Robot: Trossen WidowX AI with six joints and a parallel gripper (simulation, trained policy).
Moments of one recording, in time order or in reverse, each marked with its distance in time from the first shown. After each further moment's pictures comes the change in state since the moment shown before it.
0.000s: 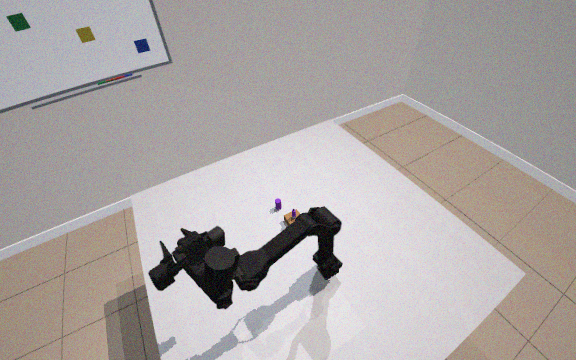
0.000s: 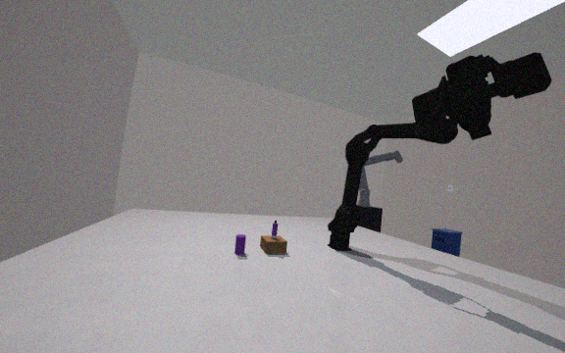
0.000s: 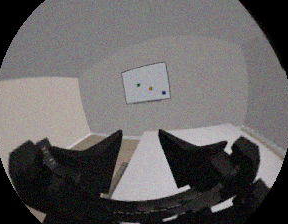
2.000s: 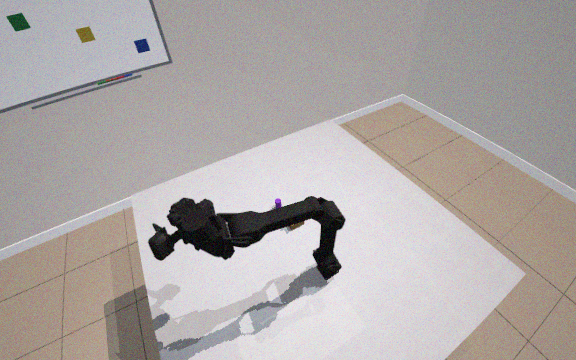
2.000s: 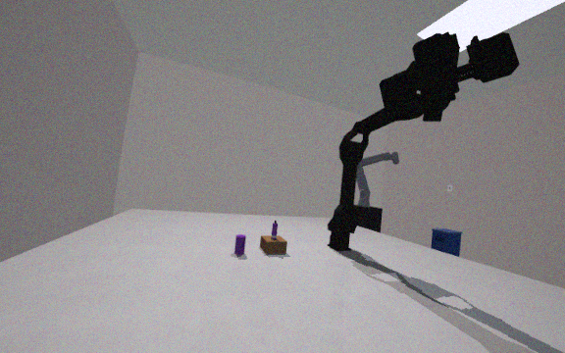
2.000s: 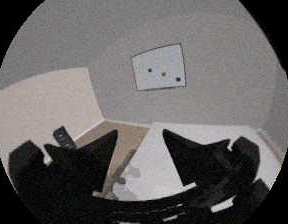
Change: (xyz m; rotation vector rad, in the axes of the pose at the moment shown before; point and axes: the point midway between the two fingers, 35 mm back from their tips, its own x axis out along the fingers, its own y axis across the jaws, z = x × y) arm 0.069 -0.025 0.003 0.031 0.201 0.183
